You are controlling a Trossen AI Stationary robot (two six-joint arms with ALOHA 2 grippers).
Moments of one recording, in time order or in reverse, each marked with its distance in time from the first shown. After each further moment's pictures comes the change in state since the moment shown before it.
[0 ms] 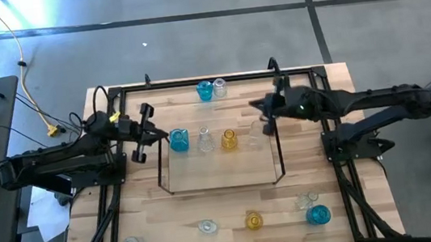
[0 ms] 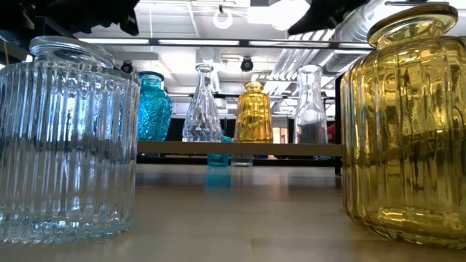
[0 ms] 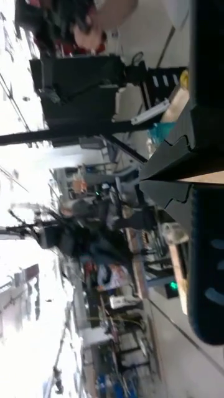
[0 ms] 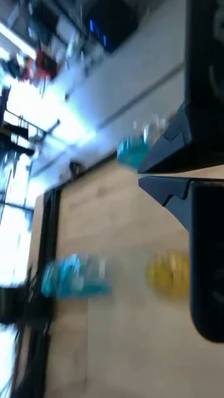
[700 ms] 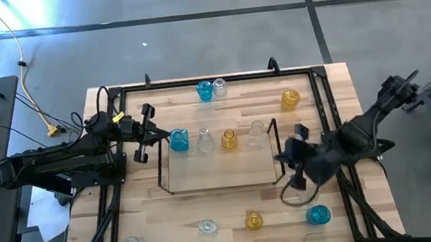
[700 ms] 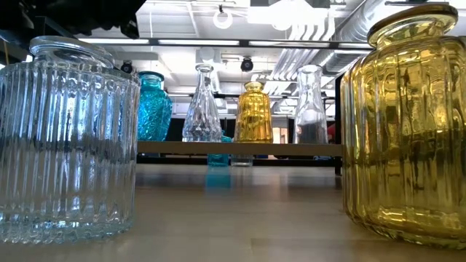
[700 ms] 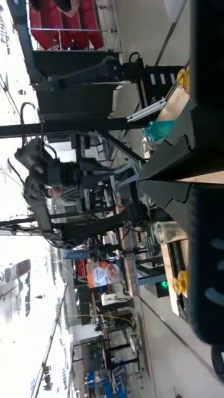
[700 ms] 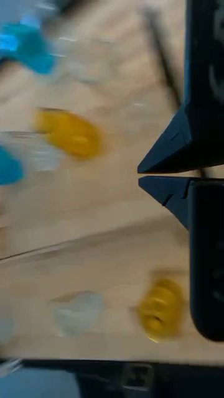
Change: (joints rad) left arm -0.020 0.004 0.000 -0.031 -0.040 -0.004; right arm 0.677 0.214 0.398 -0.820 0.214 0.917
